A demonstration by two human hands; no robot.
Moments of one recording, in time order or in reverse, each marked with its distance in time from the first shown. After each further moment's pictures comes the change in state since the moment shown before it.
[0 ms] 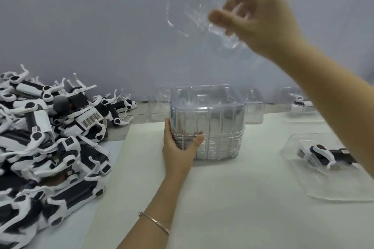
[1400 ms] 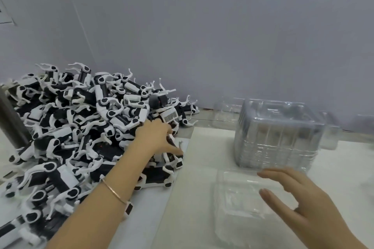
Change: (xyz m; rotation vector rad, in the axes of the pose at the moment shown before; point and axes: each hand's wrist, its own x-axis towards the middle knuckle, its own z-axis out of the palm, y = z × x) left_hand 0.036 0.112 -0.225 1.546 -0.268 -0.168; right_hand -0.224 -0.084 0.053 0.134 -0.304 0.137
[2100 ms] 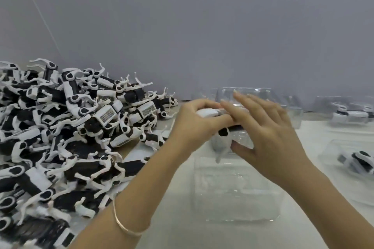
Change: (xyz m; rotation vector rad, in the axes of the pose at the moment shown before) left_hand -0.082 0.134 -0.034 -1.403 0.058 0.360; right_hand 0.051 -0.009 -0.018 -0.435 0.218 -0.360
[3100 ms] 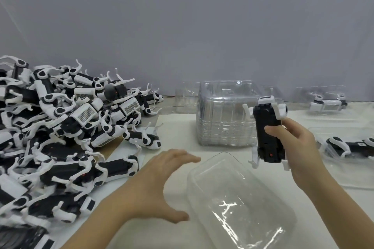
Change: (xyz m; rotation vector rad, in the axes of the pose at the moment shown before) left_hand -0.072 -0.068 -0.049 0.821 -0.541 0.194; right_hand -0.052 0.043 -0.018 1.034 0.086 1.113
